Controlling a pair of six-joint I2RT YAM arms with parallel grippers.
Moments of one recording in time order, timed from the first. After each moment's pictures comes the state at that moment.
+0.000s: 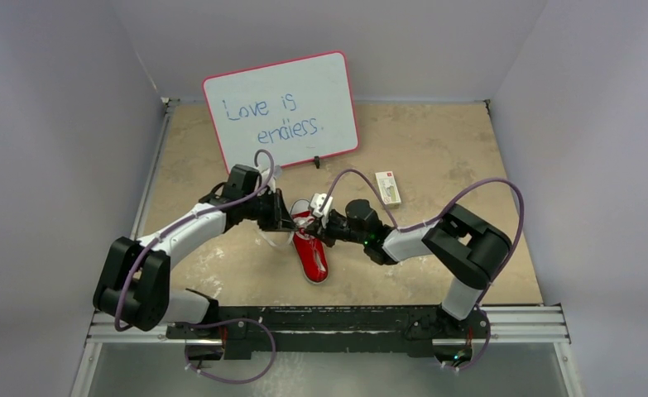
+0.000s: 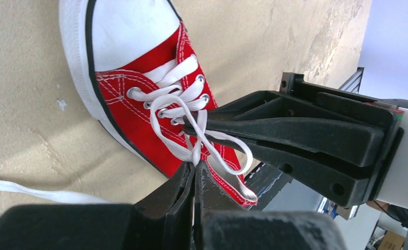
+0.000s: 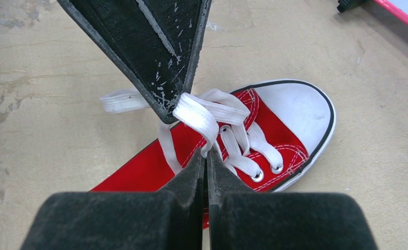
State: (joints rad) left arm -0.38 1.36 0.75 -0.28 0.59 -0.55; right arm 0.85 1.73 0.61 0.79 -0.34 -0.11
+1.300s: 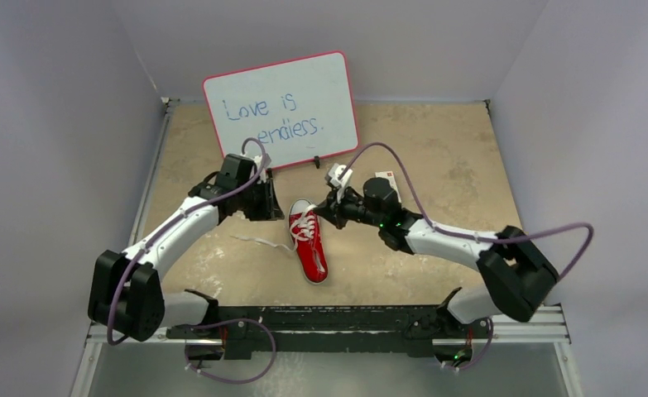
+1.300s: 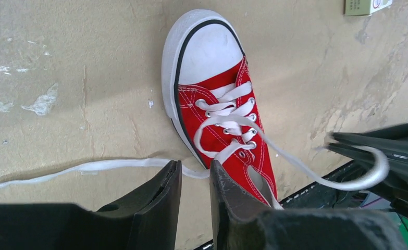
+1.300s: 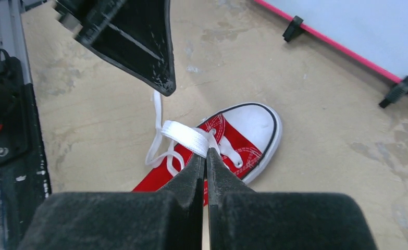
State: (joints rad) left arm -0.36 1.28 0.89 -0.54 0.30 -0.46; right arm 0.77 1.49 0.69 0.51 -0.35 0.04
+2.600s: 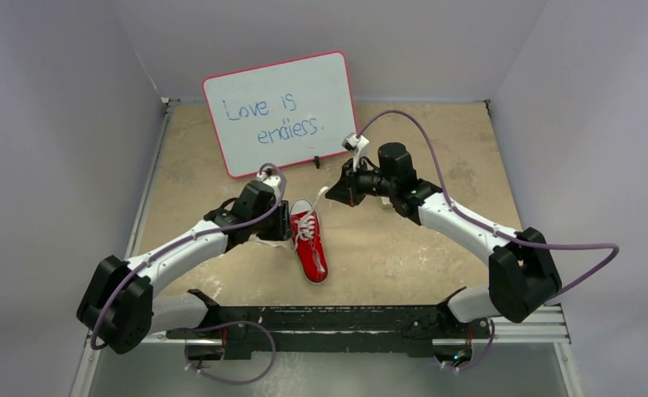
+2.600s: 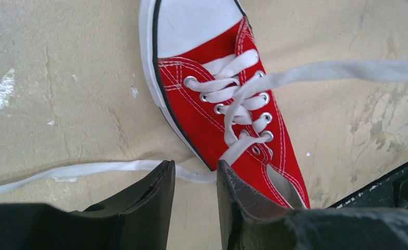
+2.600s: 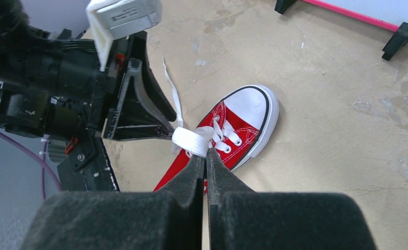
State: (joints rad) left arm -0.57 1.24 0.69 -0.33 0.10 -0.50; right arm 0.56 1.42 0.94 0.05 -0.57 0.23
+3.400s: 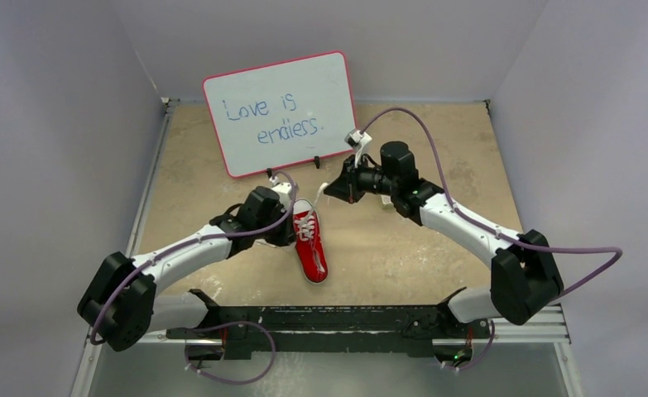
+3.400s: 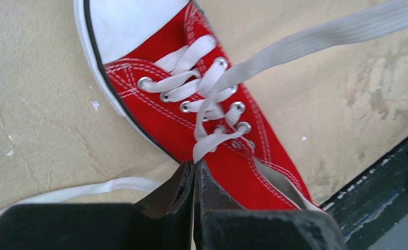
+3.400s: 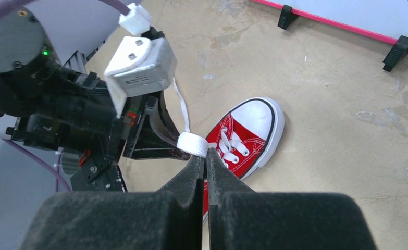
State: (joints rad) left arm -0.64 1.25 0.62 -0.21 0.14 -0.40; right arm 0.56 1.40 0.94 0.08 -0.57 0.29
